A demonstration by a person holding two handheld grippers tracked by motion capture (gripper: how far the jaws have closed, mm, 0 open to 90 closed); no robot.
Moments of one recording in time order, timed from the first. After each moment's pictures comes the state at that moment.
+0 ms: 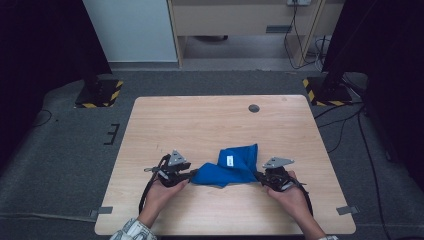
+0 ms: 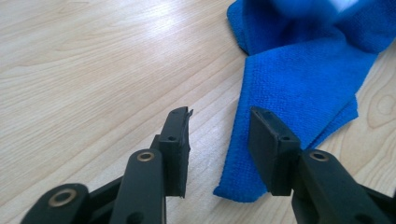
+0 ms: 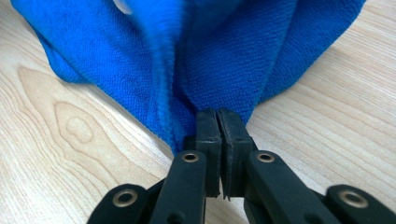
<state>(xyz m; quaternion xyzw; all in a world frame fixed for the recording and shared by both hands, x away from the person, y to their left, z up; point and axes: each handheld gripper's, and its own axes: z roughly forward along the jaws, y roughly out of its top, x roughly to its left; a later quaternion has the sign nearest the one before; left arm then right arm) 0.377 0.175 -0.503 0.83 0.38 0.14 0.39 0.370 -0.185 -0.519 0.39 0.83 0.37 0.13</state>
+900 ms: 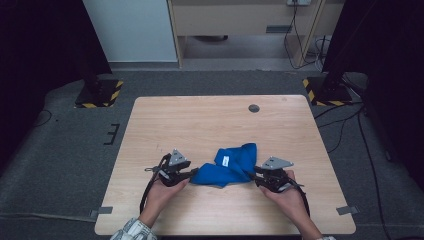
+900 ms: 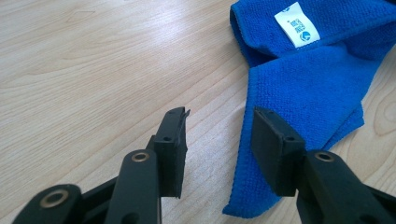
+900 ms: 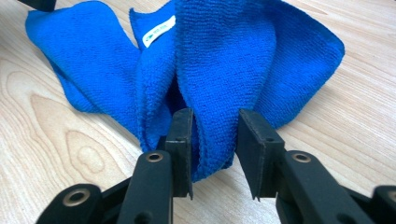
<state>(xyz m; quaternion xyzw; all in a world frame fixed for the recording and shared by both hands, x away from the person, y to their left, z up) 0.378 0.174 -0.502 0.82 0.38 0.15 0.39 0.364 -0.174 -0.512 0.36 0.82 0.41 0.17</state>
